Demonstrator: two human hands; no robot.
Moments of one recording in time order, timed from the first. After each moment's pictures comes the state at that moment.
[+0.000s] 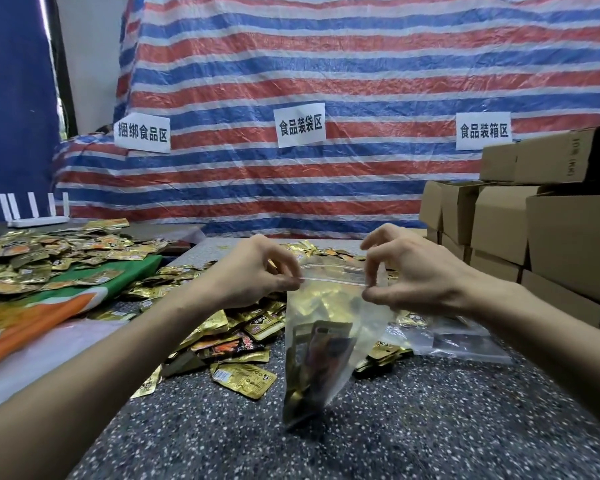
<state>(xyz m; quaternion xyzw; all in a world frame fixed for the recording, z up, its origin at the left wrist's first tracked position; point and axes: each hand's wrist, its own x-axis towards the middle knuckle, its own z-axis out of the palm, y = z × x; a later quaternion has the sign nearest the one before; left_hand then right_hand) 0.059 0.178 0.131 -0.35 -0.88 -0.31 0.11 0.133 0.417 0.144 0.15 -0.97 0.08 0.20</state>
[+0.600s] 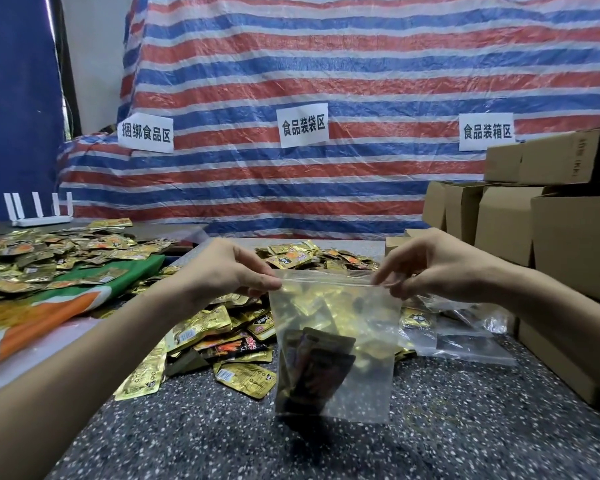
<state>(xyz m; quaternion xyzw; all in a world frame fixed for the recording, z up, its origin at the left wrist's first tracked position) 0.053 0.147 0.126 -0.22 -0.81 -0.54 -0.03 0.131 0.445 0.151 0.18 -0.93 0.32 0.08</state>
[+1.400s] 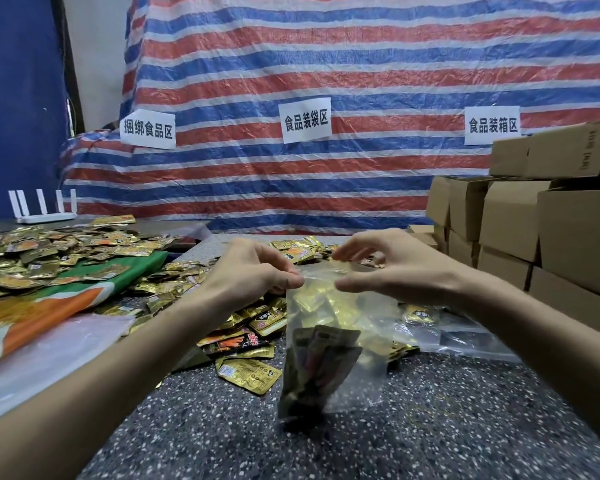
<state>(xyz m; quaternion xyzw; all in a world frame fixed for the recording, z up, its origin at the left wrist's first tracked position) 0.062 0.175 0.113 -0.23 -0.81 -0.54 0.05 0.119 0.399 0.143 0.20 -0.94 0.23 0.13</state>
